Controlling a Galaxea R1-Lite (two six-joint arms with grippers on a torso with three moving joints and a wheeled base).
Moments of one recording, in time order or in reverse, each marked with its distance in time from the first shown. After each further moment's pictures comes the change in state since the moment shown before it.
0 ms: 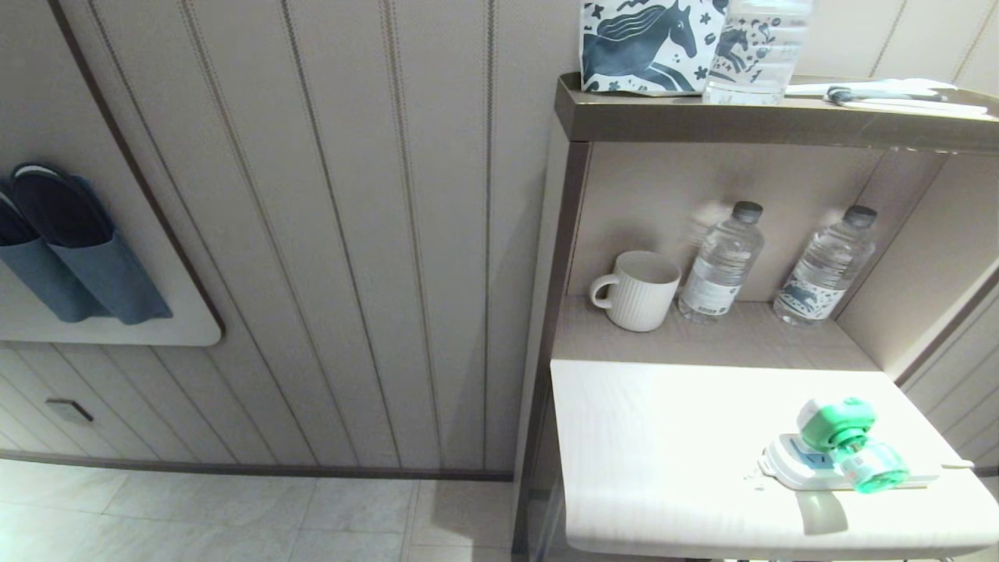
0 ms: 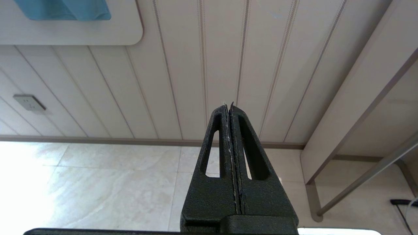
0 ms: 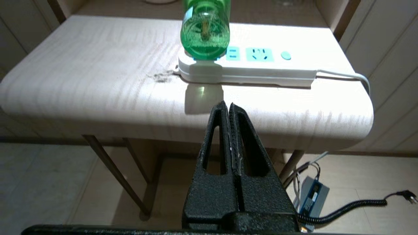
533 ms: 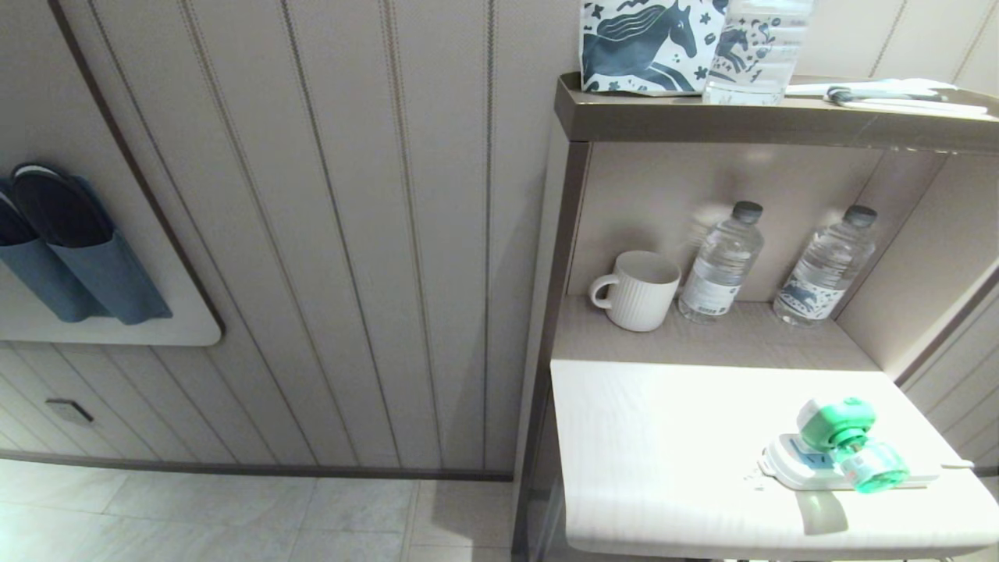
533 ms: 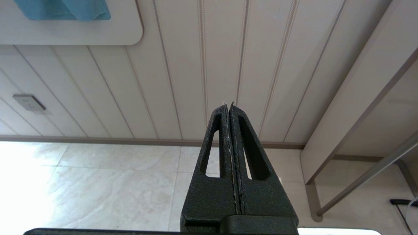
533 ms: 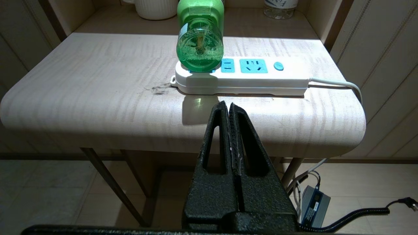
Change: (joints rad) left arm 0.000 0.000 0.000 0.000 0.000 0.000; right arm -0.005 -0.033 0.008 0.004 -0.012 0.012
